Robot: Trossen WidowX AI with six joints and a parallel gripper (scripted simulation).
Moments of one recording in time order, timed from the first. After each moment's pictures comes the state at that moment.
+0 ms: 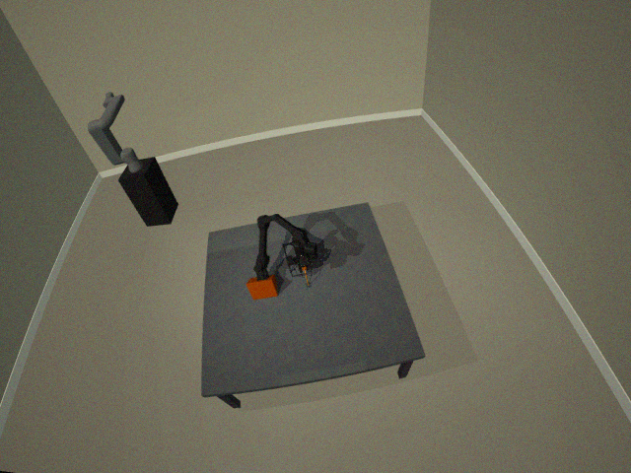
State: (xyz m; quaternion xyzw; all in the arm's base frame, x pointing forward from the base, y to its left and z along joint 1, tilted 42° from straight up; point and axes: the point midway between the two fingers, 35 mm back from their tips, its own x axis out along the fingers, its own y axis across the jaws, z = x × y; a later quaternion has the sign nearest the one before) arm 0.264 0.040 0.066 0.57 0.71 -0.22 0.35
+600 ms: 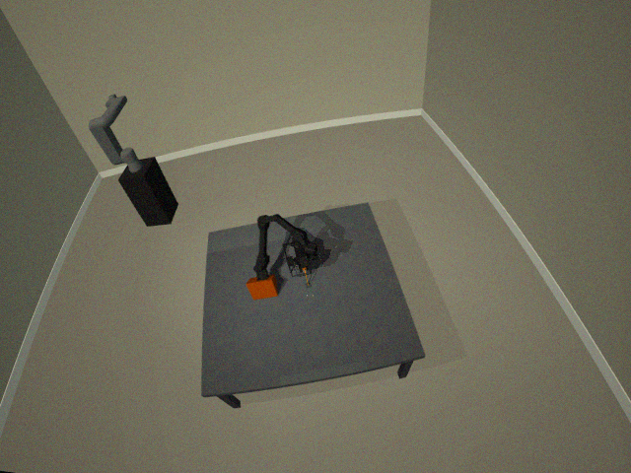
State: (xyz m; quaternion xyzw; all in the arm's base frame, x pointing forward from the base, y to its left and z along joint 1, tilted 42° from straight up) arm 0.263 0.046 0.060 0.57 0.71 -0.22 0.35
